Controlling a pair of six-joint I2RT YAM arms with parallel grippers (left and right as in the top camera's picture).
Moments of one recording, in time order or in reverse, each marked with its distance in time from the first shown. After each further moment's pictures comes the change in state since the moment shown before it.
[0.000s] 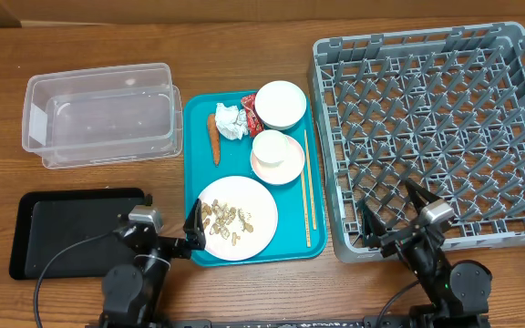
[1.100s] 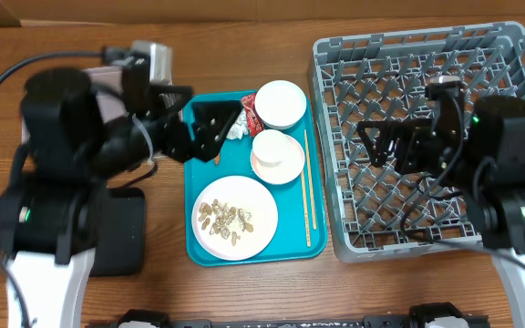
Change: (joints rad) left arm 0.000 1.173 1.454 -0.648 0.584 -0.036; right arm 0.000 1.073 1.170 -0.821 -0.050 0.111
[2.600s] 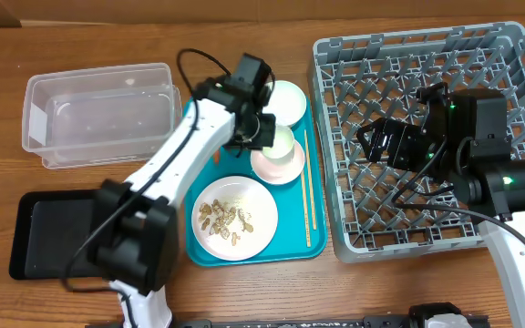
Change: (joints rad) left arm -0.289 0.743 0.066 -0.143 -0.506 -0.057; right arm 0.000 0.105 0.000 -0.102 0.087 0.105
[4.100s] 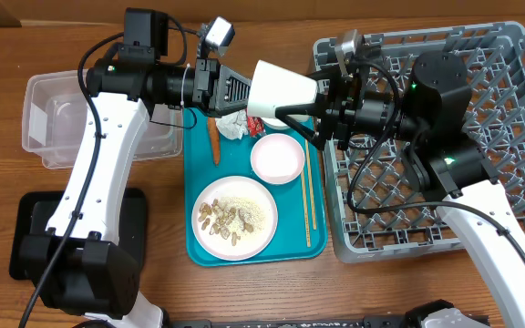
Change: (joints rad) left arm 0.294 -0.165 0.075 0.054 1.397 0.066; right arm 0.226 0.132 0.003 0.866 -0.621 -0.049
